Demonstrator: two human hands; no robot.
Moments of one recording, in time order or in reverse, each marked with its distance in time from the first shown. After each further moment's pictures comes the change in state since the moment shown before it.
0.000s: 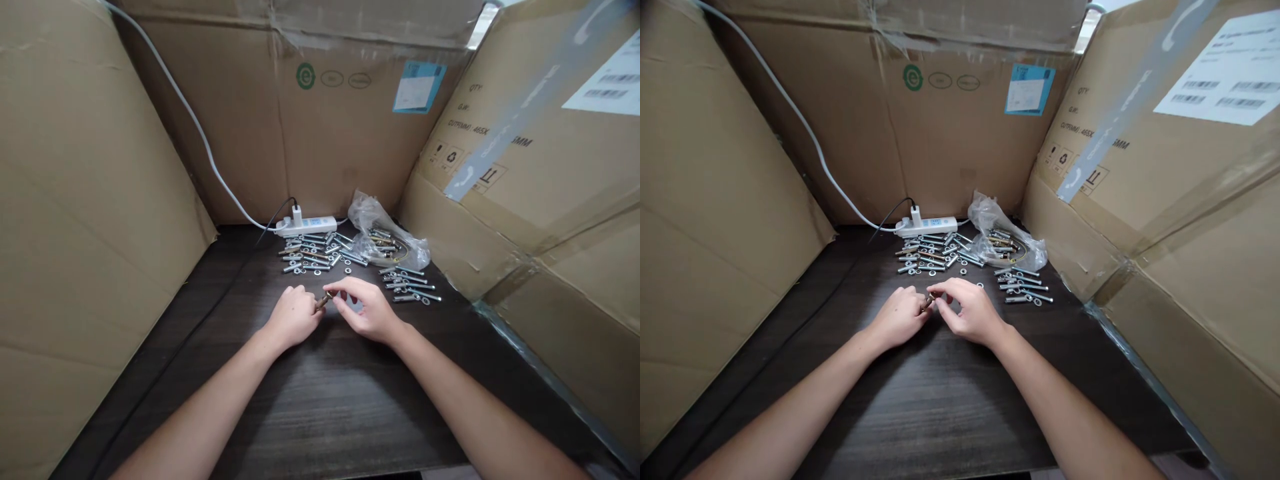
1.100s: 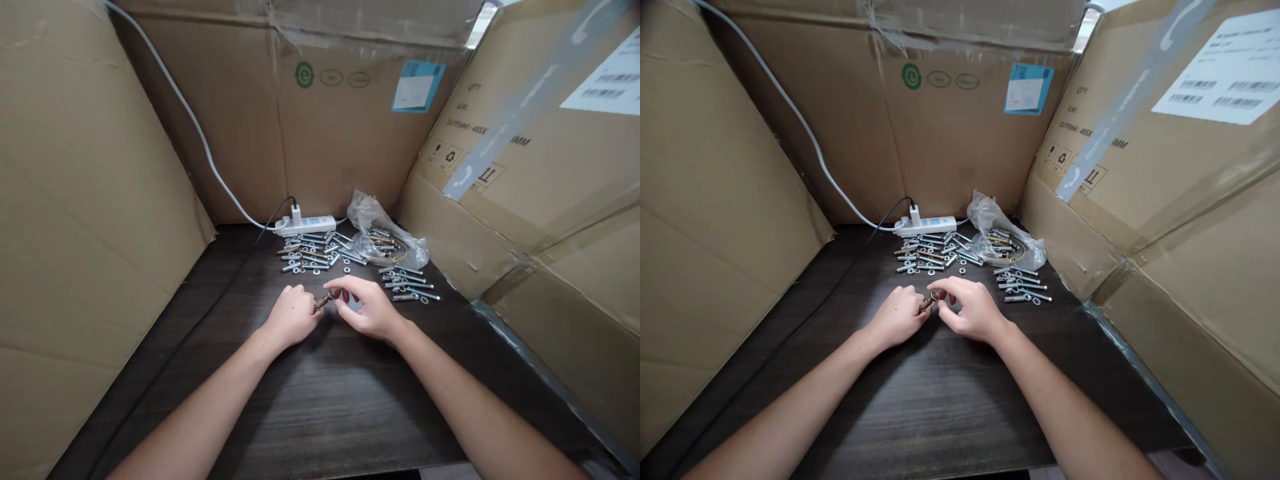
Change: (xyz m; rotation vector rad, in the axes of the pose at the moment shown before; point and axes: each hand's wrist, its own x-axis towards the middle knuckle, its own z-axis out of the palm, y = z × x) left_hand 0.002 -0.003 0.005 0.072 0.001 0.026; right_hand -0.001 0.004 -0.005 -0.040 -0.060 0.027
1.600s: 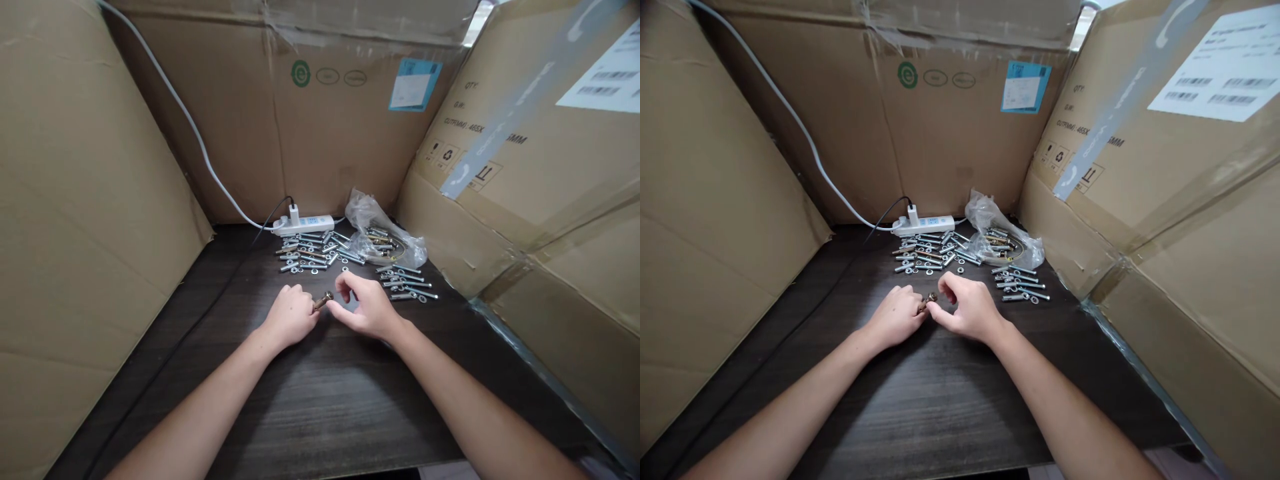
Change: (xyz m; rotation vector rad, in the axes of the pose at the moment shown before) left_hand 0.000 -0.002 0.001 0.039 0.004 0.038; right_hand 0.001 -0.005 -0.001 -0.129 0.045 0.076
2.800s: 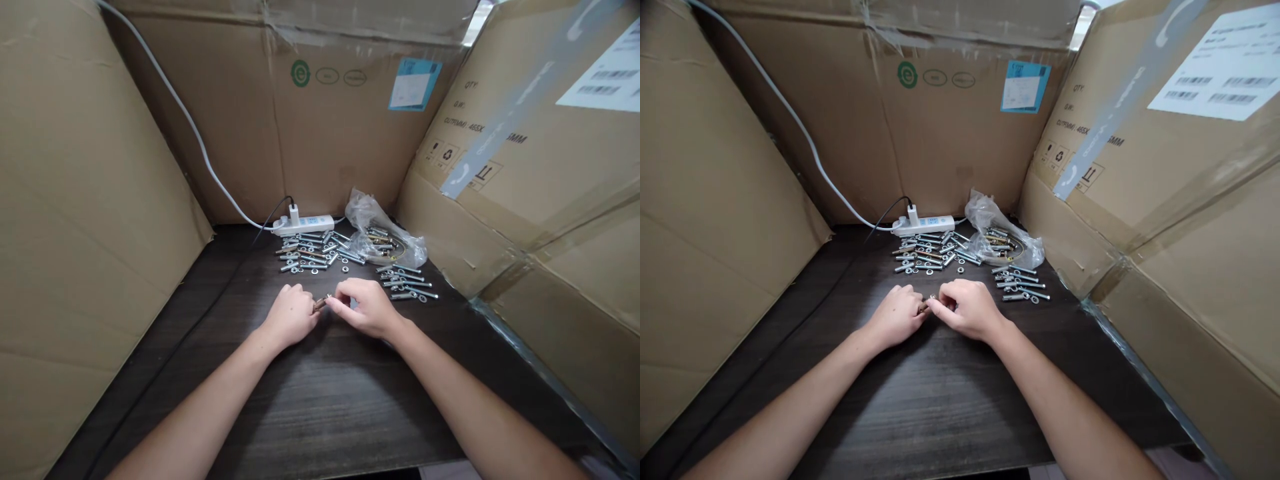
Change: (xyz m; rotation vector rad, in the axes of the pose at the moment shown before) left_hand 0.000 0.002 -0.004 -0.021 -0.020 0.000; right_hand 0.001 0.000 -0.002 -0.002 -0.076 -0.005
